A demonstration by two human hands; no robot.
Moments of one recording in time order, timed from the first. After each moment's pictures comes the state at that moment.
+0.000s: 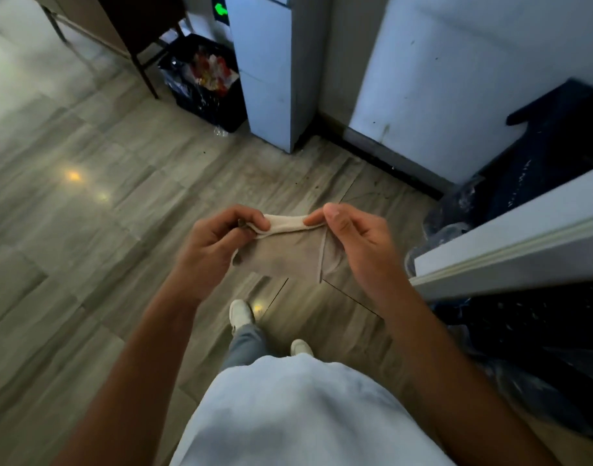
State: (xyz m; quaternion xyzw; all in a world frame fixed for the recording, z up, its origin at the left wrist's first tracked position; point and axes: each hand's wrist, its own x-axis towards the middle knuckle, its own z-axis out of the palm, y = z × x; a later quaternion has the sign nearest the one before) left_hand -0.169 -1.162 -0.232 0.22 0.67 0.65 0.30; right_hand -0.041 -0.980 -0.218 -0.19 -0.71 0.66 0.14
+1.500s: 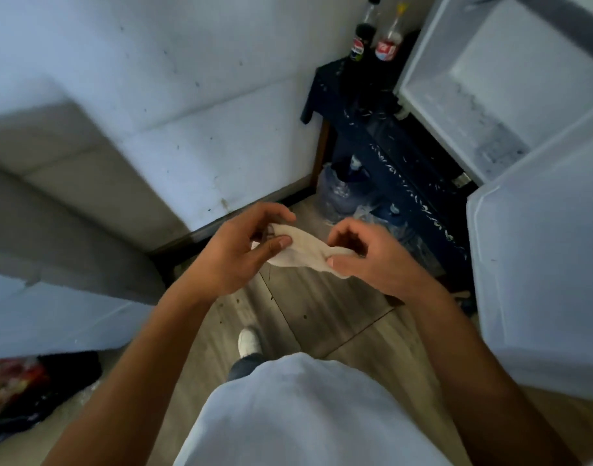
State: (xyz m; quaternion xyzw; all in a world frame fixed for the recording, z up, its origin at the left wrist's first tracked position) left_hand -0.498 -0.641 -0.224 0.72 0.43 0.26 0.47; right_hand -0.253 -0.682 -0.226 -0.56 -0.61 0.49 0.27
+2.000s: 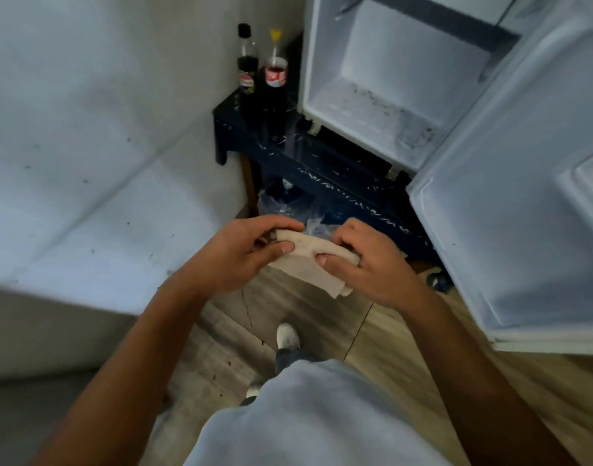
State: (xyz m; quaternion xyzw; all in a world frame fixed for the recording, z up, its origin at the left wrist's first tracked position) left_hand -0.418 -0.472 -0.209 0.87 0.22 0.09 0.44; right_hand -0.226 -0.620 -0.220 -0.72 -0.57 0.25 0.29
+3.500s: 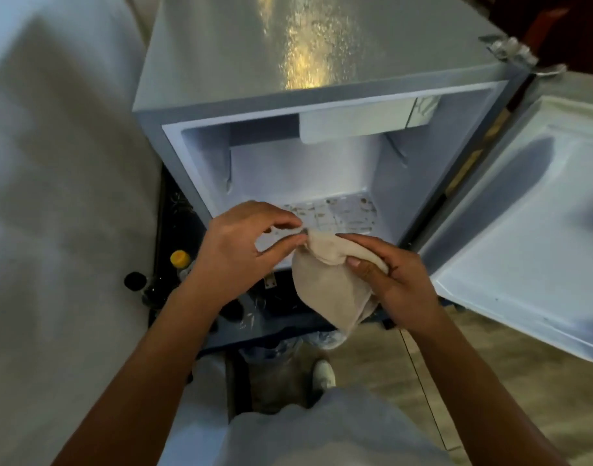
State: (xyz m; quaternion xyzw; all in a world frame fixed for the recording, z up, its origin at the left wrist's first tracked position) left_hand -0.091 -0.136 -0.155 0.90 -0.19 0.24 0.30; right_hand -0.075 -0.384 -0.205 -0.79 -0.19 0.04 0.58
